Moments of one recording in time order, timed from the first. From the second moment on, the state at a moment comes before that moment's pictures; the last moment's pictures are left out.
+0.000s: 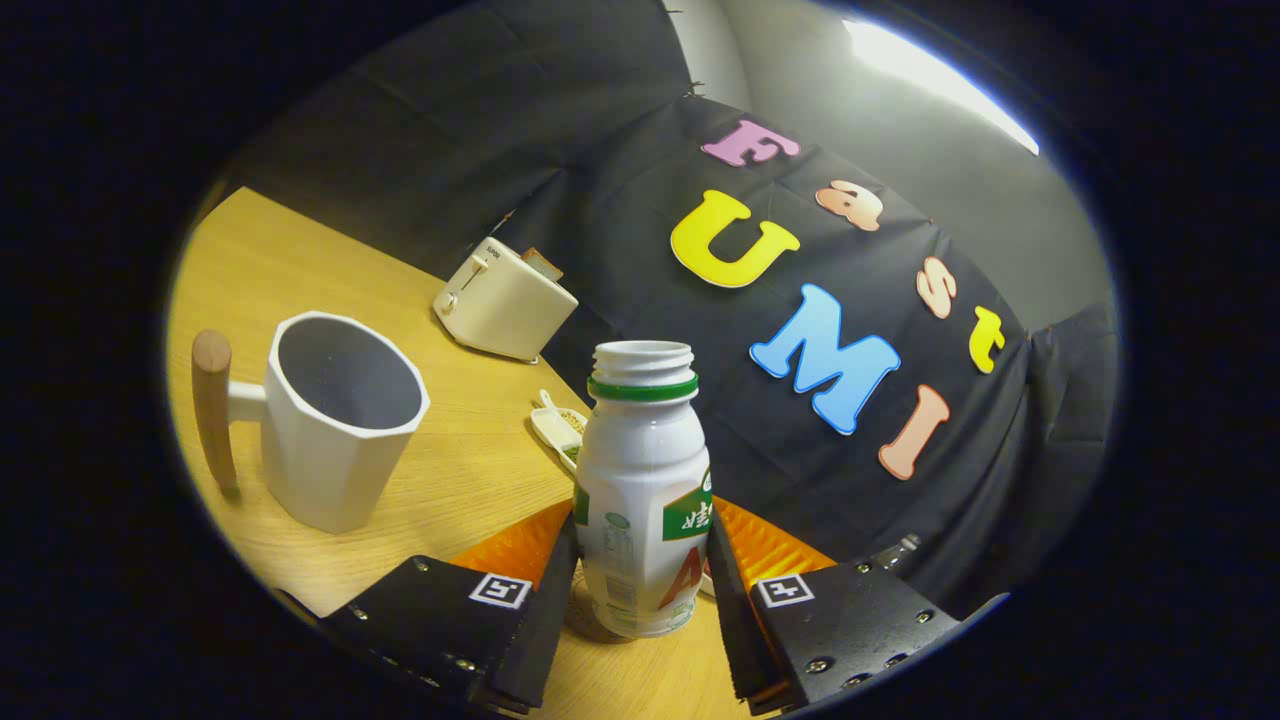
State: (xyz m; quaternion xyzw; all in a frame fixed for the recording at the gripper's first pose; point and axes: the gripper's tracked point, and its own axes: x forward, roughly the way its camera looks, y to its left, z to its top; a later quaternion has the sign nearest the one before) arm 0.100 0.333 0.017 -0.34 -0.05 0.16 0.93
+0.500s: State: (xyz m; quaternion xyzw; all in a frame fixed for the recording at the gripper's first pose) arm 0.129 0.311 0.016 -0.18 0.00 0.16 0.97
